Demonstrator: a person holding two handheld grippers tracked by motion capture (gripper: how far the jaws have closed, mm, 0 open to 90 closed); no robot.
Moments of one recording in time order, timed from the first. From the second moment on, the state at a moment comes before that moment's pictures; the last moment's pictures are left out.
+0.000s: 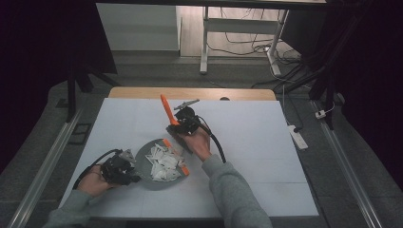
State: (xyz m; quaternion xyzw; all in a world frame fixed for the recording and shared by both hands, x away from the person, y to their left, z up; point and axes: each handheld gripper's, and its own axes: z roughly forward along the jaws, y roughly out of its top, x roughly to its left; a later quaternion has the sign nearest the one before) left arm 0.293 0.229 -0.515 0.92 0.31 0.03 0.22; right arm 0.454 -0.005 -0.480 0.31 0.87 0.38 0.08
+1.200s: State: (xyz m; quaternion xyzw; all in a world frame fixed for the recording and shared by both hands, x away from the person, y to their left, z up) left arm 0.293 0.229 -0.516 0.92 0.32 0.03 0.22; right arm 0.440 -0.031 -0.463 0.33 0.84 0.41 0.11
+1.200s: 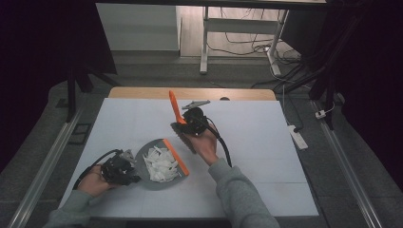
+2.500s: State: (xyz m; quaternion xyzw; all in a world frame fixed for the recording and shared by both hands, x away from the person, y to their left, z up) left arm 0.293 0.228 -0.516 0.92 0.32 0.03 0.22; right arm 0.405 -0.005 -0.451 0.30 0.83 0.46 0.06
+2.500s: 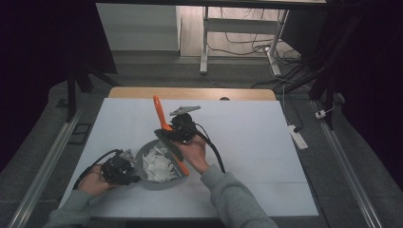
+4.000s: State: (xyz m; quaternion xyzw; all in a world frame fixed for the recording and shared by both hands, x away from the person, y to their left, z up) left arm 0.288 0.242 -0.511 0.90 0.34 0.04 0.27; right arm 0.400 -0.127 -0.460 0.37 0.80 0.46 0.09
